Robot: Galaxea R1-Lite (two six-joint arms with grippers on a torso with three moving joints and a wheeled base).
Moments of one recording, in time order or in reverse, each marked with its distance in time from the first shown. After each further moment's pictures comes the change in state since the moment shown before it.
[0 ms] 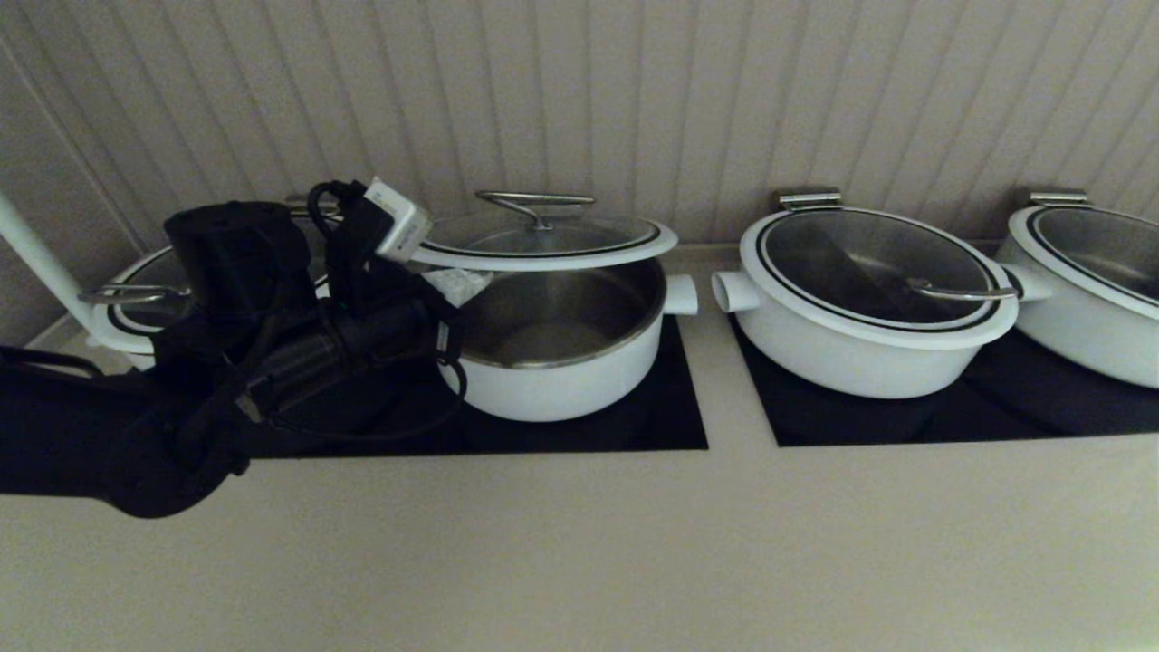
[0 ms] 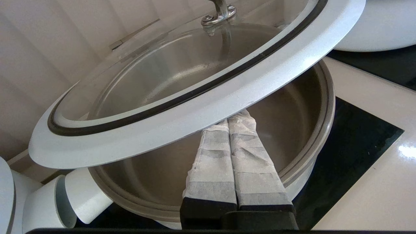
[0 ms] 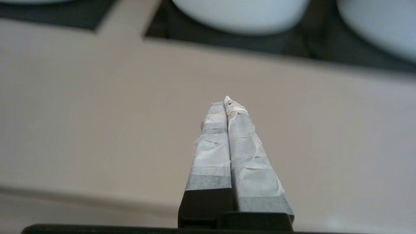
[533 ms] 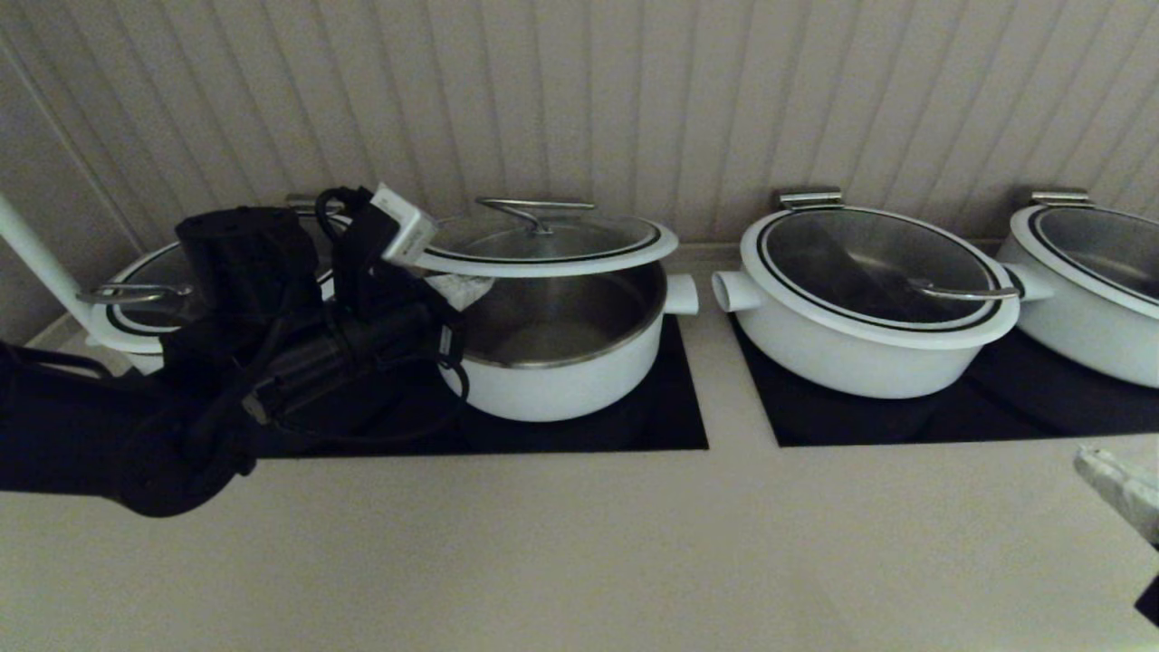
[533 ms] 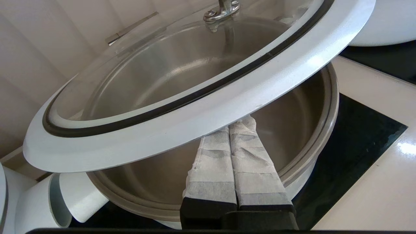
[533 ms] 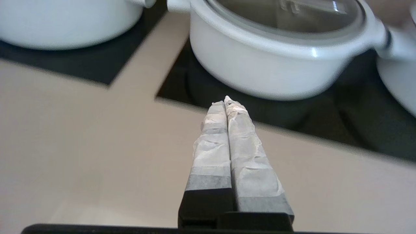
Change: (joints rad) left arm 0.001 0.012 0.000 0.000 -0.001 0.001; right arm -0.018 0.745 -0.030 -0.745 0.159 -0.022
